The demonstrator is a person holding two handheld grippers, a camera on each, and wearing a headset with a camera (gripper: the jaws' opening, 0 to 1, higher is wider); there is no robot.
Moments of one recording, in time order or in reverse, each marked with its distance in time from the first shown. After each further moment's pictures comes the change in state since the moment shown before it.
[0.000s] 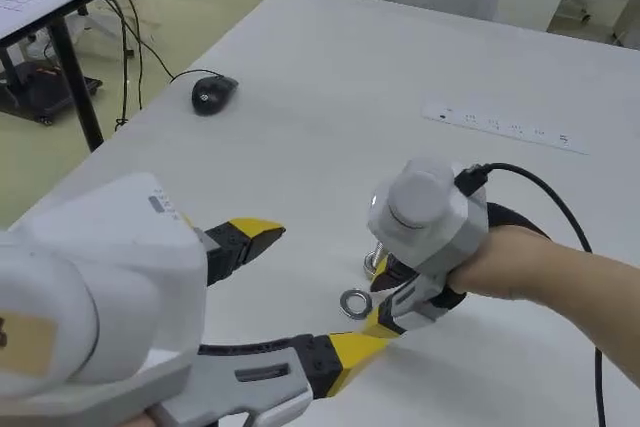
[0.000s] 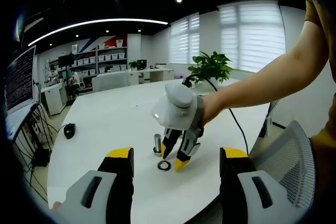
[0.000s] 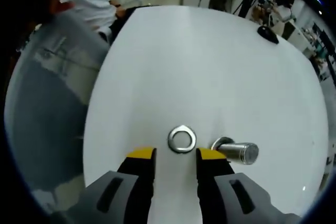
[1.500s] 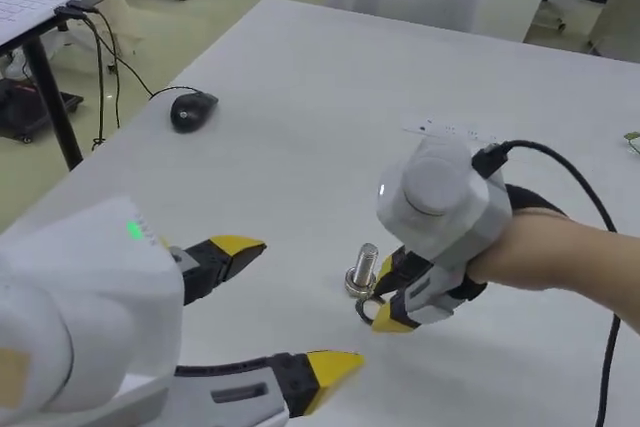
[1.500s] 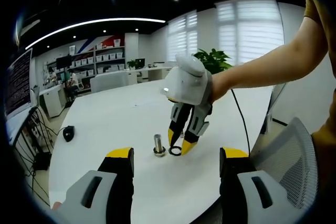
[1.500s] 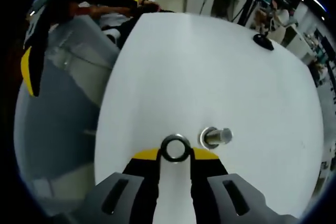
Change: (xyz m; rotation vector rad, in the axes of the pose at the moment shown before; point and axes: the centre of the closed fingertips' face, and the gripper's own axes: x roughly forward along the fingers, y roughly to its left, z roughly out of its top) left arm 0.006 -0.002 0.001 0.026 0.018 -0.013; right arm -0.061 -0.001 -0.008 -0.033 -0.008 -0.010
